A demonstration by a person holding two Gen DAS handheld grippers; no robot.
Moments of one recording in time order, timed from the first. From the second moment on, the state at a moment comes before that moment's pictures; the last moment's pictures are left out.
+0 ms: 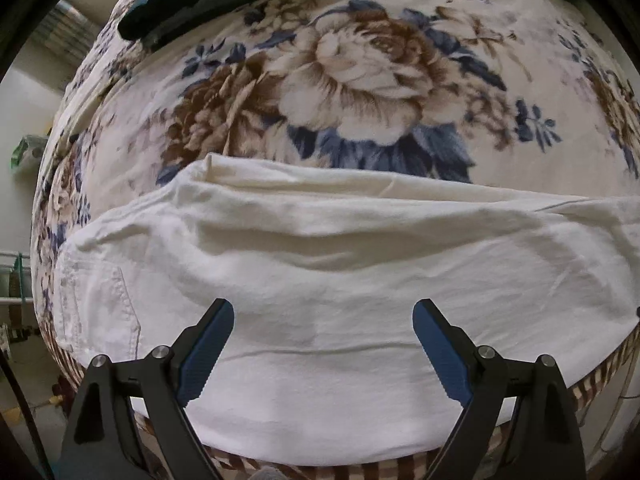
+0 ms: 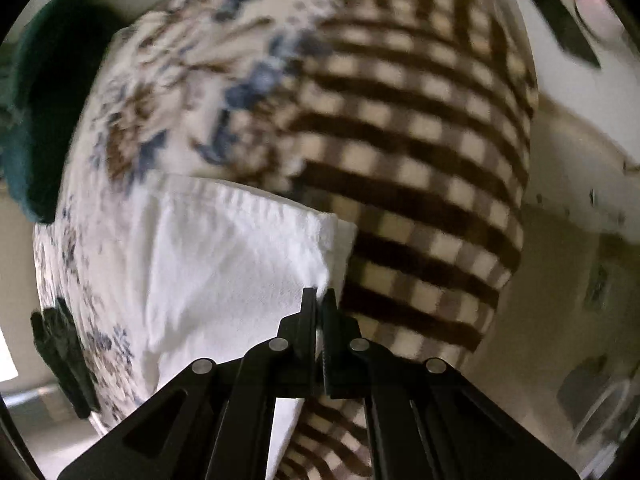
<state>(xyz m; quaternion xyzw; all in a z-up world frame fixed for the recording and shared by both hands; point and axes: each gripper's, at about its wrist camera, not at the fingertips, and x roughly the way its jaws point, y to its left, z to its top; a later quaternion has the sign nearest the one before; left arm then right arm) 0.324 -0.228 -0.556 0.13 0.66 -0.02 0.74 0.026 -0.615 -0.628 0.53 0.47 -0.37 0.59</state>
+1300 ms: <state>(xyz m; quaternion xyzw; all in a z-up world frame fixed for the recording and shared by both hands) 0.395 0.035 -0.601 0.02 0.71 0.11 0.69 0.421 -0.212 -0.716 0.34 0.81 0.19 0.45</state>
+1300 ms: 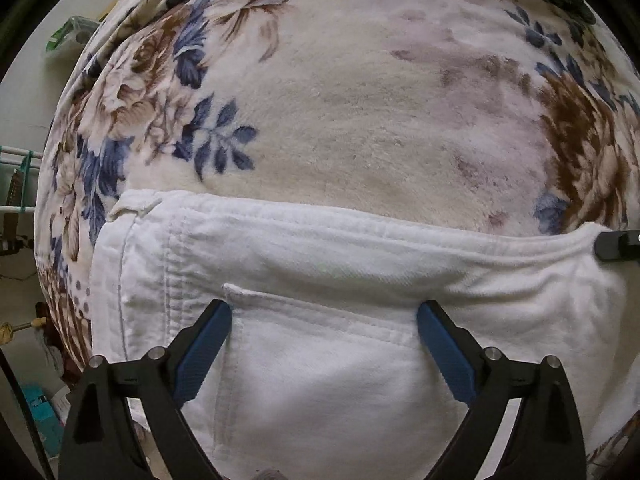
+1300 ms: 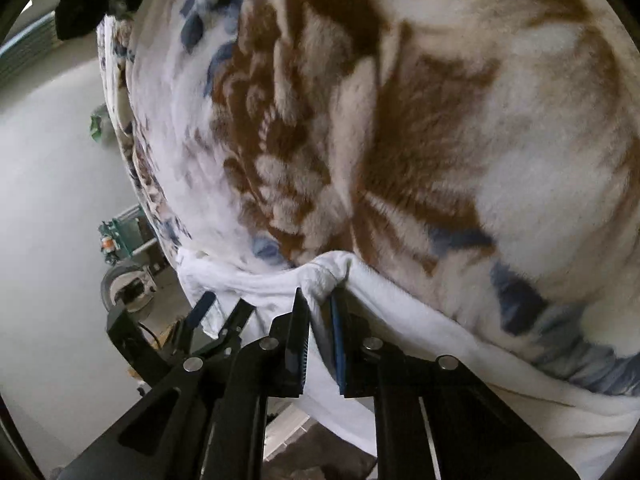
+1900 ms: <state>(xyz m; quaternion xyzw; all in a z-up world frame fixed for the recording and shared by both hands) 0.426 -0.010 -0.558 0.02 0.69 0.04 0.72 0.405 -0.227 -0.637 0.11 0.80 0.22 0.55</state>
